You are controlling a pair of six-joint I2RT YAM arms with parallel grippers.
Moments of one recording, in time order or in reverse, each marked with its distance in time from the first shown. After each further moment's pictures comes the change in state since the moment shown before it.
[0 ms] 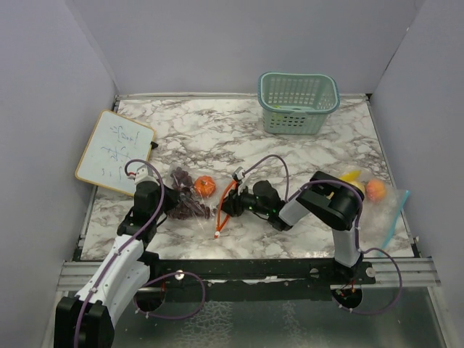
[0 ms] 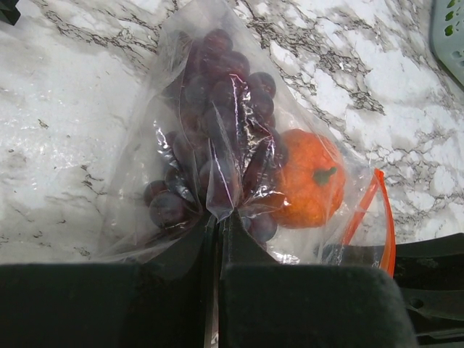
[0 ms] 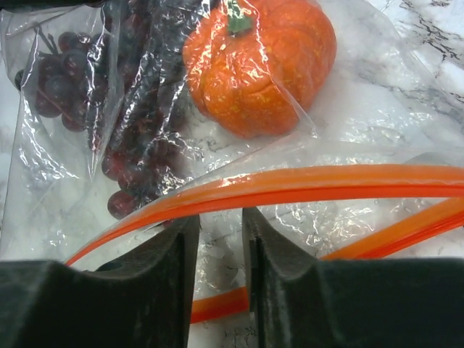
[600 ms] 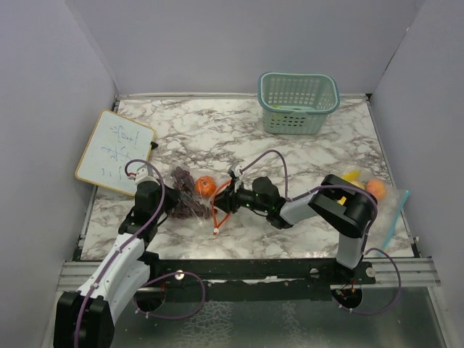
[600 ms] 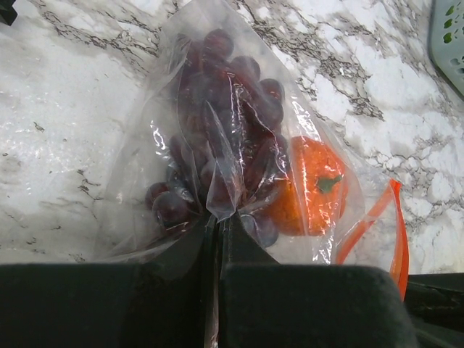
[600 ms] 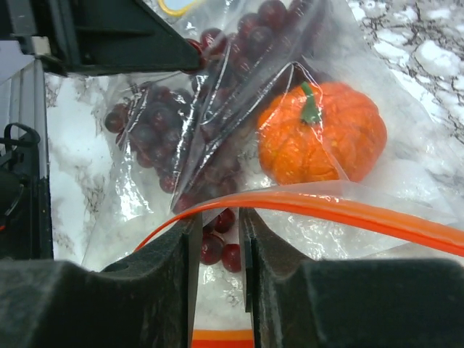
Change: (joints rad) left arm 0.000 0.034 -0.008 0.045 0.000 -0.018; right arm 0.030 -0.092 0.052 -0.065 -0.024 -0.029
